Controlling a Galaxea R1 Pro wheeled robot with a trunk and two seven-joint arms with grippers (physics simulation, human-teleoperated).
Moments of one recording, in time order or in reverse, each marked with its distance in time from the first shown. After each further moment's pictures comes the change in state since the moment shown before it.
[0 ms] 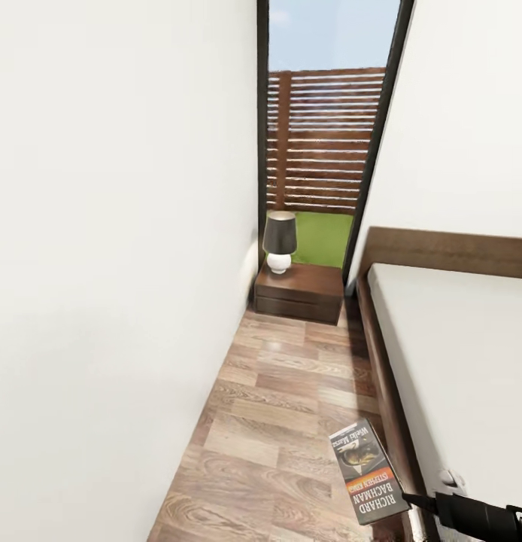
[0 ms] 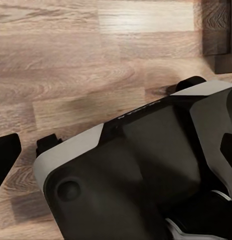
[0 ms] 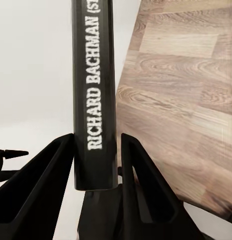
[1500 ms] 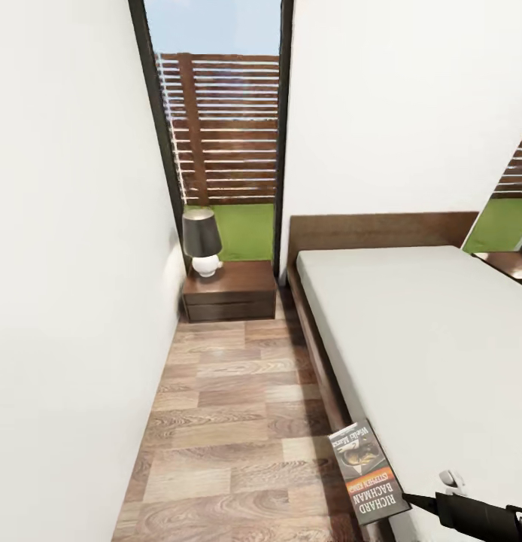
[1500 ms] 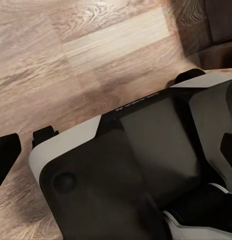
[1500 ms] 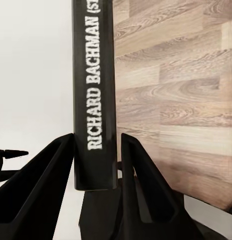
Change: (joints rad) left arm 0.000 0.000 0.000 -0.001 0.000 0.000 0.000; right arm 0.000 0.000 -0.001 0.000 0.001 0.000 0.000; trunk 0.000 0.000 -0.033
